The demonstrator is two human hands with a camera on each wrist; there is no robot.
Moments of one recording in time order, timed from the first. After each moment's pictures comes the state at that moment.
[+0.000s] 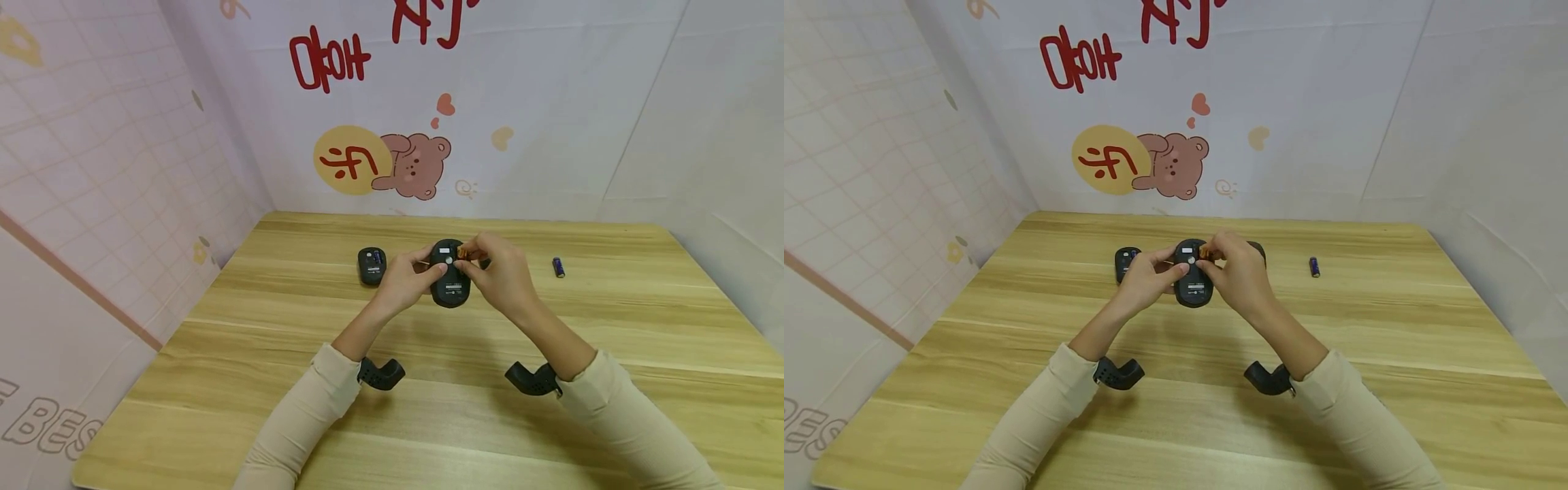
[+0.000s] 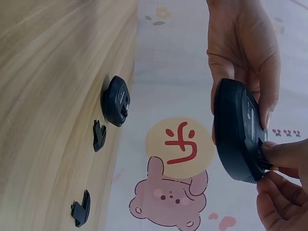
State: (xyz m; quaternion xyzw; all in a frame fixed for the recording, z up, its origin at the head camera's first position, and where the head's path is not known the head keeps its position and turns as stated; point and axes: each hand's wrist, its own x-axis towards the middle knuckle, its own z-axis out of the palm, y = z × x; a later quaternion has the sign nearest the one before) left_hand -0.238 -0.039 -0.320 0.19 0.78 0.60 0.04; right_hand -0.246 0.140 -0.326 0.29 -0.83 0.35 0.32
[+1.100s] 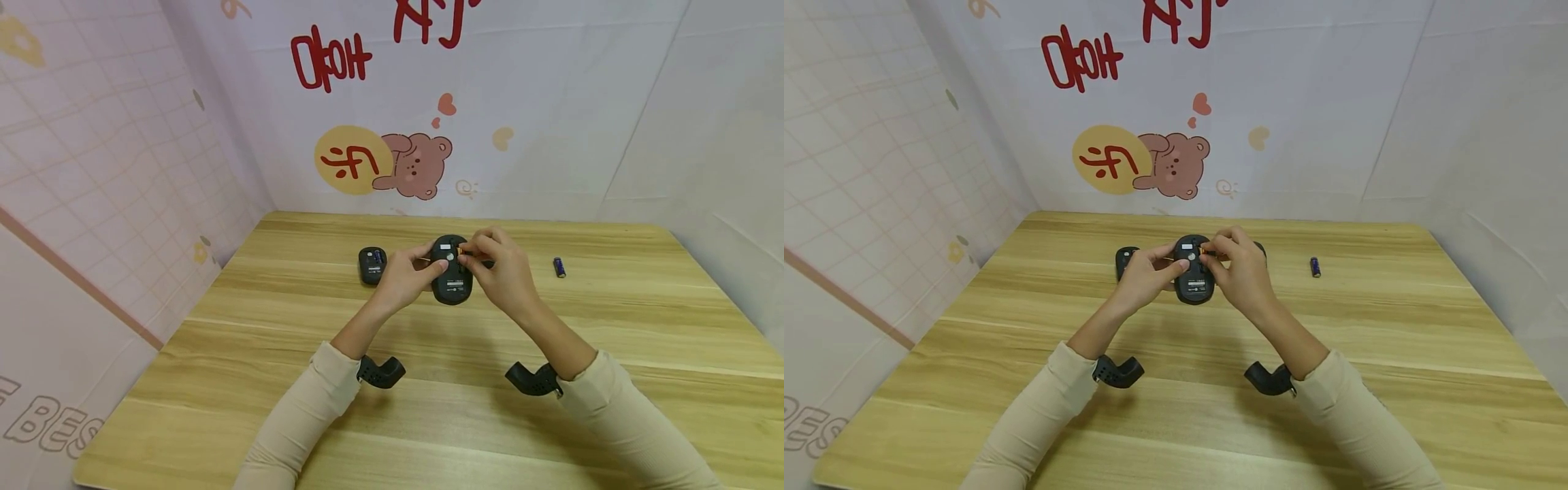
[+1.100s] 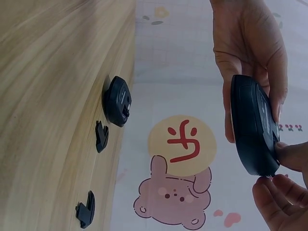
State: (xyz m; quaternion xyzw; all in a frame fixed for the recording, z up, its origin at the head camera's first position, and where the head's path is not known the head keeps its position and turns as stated) left_hand -0.228 -0.042 -0.307 0.20 0.77 0.61 0.02; right_hand -0.248 0.141 -0.329 0.30 -0.81 0.38 0.33
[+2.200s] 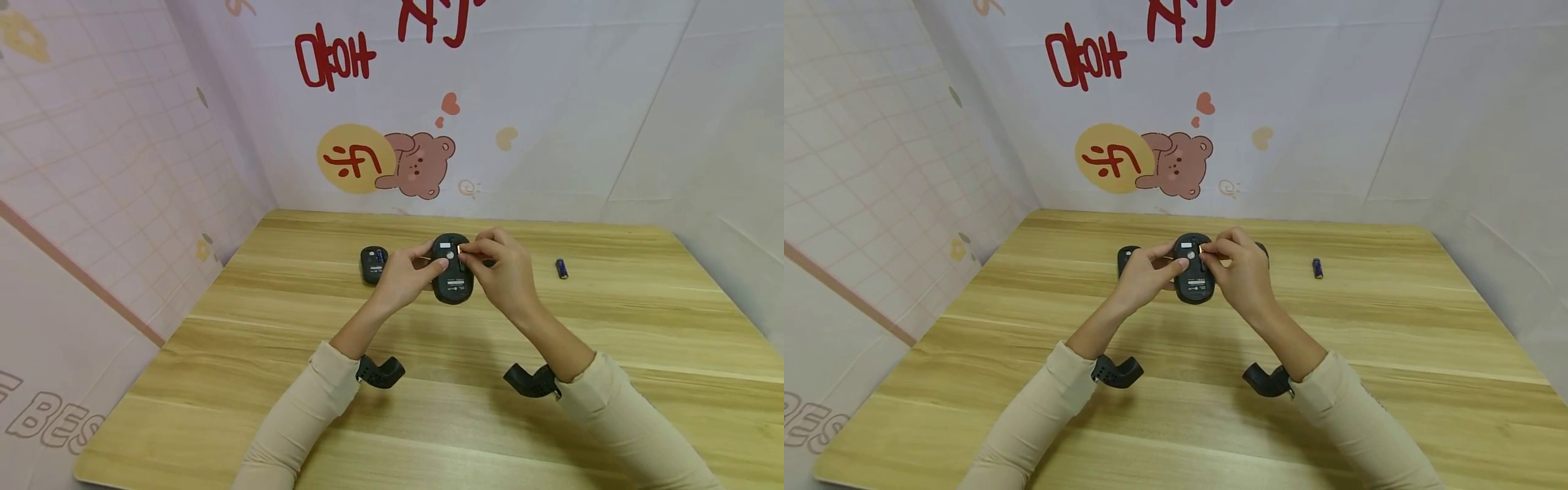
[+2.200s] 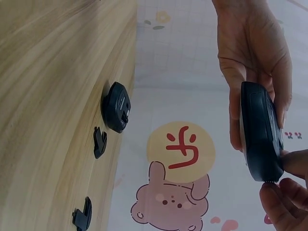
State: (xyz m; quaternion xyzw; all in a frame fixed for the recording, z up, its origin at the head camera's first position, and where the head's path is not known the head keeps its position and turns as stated) left_hand -0.239 -0.045 -0.320 0.20 0.76 0.61 0.01; right_hand -0.245 0.133 -0.327 0.28 -0.81 0.38 0.36
